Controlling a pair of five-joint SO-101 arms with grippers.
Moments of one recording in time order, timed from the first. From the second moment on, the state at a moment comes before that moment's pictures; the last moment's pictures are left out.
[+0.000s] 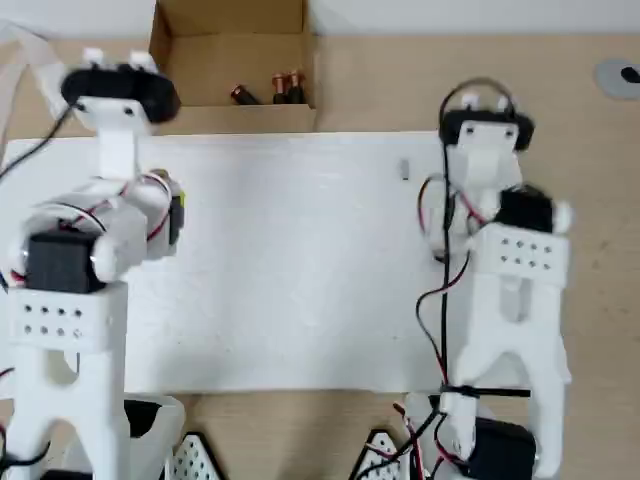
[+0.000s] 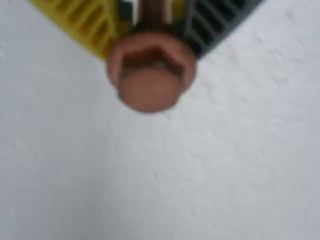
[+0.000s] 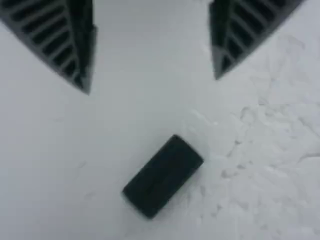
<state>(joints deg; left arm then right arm) 1.3 -39.6 14.7 81.8 -12.2 6.9 -25.9 29.8 75.9 -8.5</state>
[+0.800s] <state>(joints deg) 1.3 -53.3 23.3 81.6 -11.7 6.9 -27.1 45.8 56.8 -25.1</state>
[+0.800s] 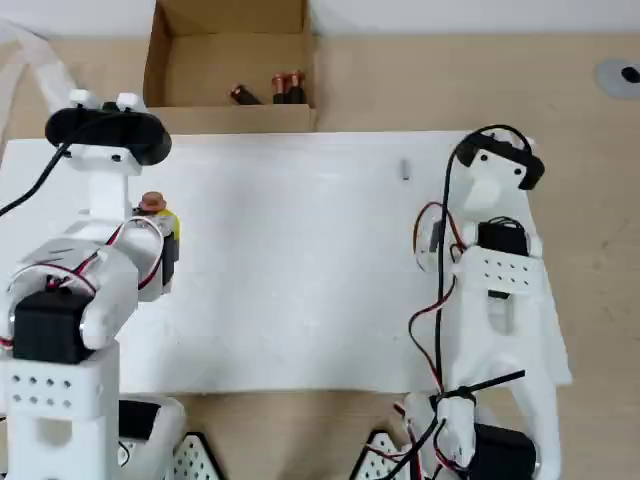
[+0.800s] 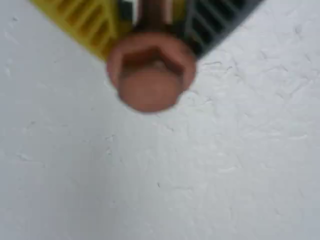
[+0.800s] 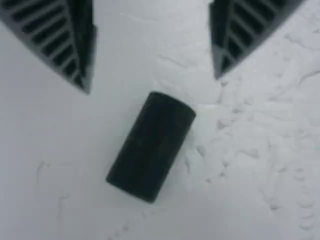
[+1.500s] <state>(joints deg) 1.3 -54.5 23.3 84.8 -11.7 9.2 -11.3 41.0 56.8 -34.0</state>
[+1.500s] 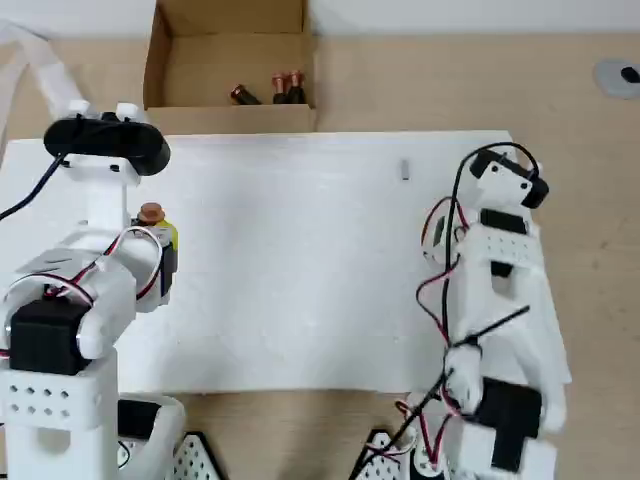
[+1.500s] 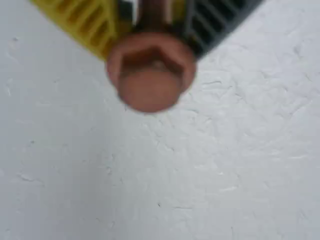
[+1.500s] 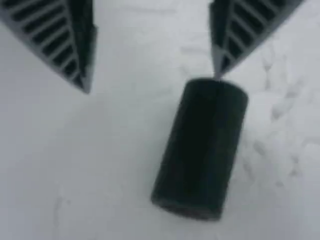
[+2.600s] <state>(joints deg) 1.3 -54.5 27.2 84.9 -11.6 9.5 9.2 19.6 66.9 -27.3</state>
